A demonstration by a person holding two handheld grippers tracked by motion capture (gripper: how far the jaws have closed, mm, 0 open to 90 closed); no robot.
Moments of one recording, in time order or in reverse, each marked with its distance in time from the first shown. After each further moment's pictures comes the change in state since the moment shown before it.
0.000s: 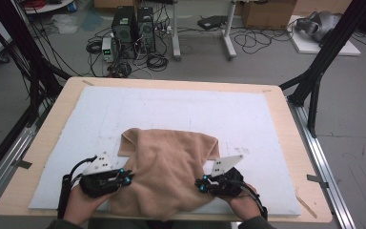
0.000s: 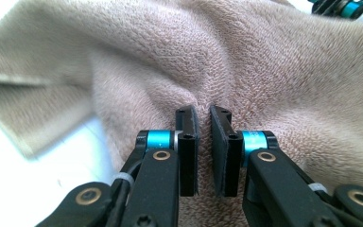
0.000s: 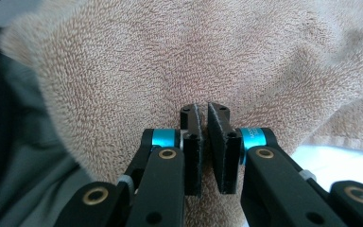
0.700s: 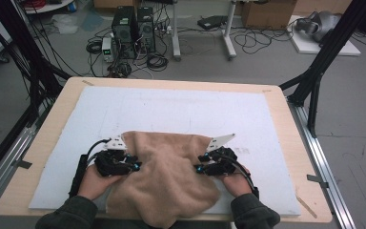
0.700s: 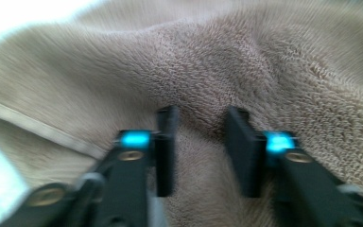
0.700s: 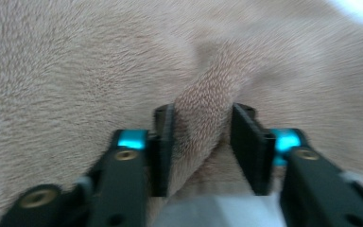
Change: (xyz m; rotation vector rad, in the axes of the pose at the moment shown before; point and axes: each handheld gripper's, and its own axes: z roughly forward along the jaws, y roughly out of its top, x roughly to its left) left arm 0.046 0.020 0.059 0.164 0.006 -0.019; right arm -0.068 0.010 0.028 0.051 -0.082 0.113
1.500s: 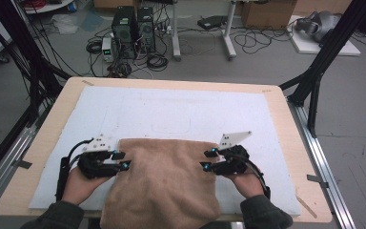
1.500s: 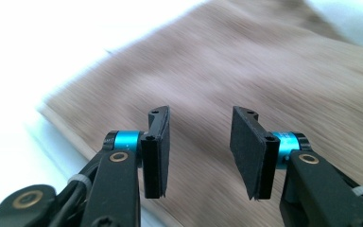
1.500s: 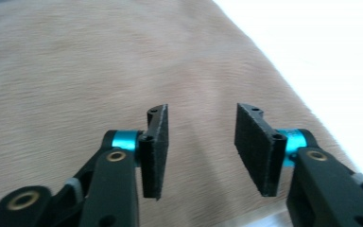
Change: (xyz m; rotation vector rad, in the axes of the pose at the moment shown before) left arm 0.012 0.000 -0.040 -0.128 0.034 -0.068; right arm 0.006 0.012 -0.047 -0.095 -0.022 -0.033
